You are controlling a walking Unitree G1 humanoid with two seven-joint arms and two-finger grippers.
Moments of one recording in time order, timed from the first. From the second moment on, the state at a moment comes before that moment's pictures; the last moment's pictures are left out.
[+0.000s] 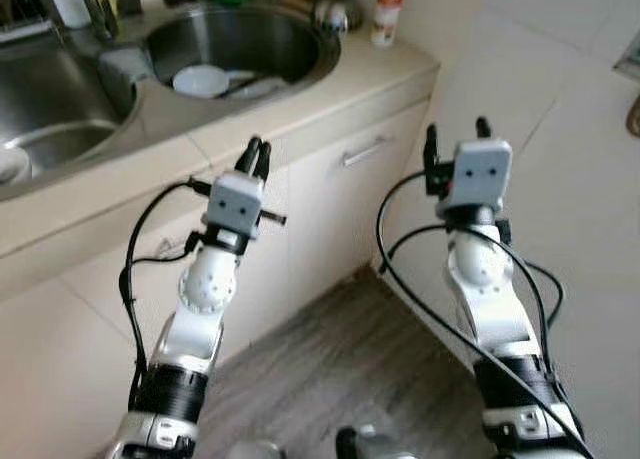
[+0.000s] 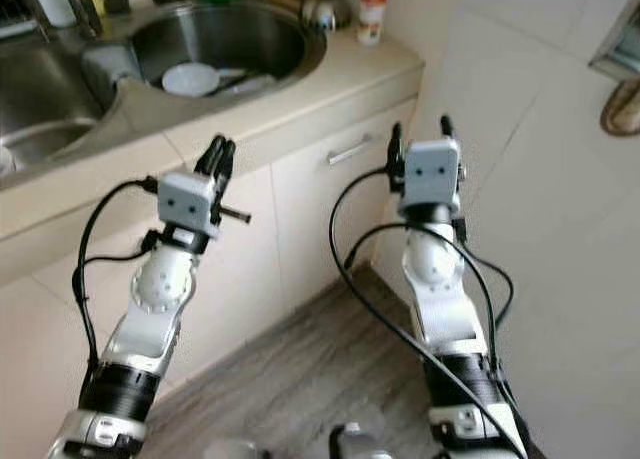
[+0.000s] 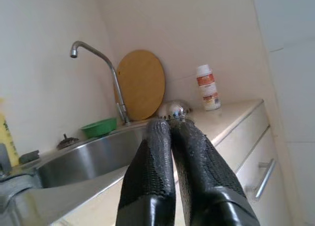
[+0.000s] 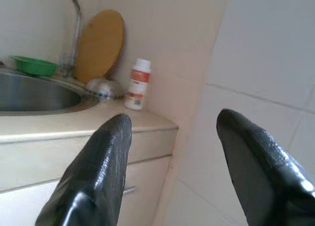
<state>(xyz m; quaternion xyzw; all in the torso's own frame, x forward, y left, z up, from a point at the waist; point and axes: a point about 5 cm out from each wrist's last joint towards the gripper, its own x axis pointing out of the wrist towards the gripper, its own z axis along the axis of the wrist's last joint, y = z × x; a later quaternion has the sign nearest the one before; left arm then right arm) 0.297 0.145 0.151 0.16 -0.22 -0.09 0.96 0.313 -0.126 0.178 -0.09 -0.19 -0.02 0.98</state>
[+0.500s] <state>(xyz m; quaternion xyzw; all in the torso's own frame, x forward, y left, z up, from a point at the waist) 0.299 0.143 0.153 0.16 -0.22 -0.09 0.96 0.311 -0.133 0.175 -0.10 -0.19 -0.05 0.98</state>
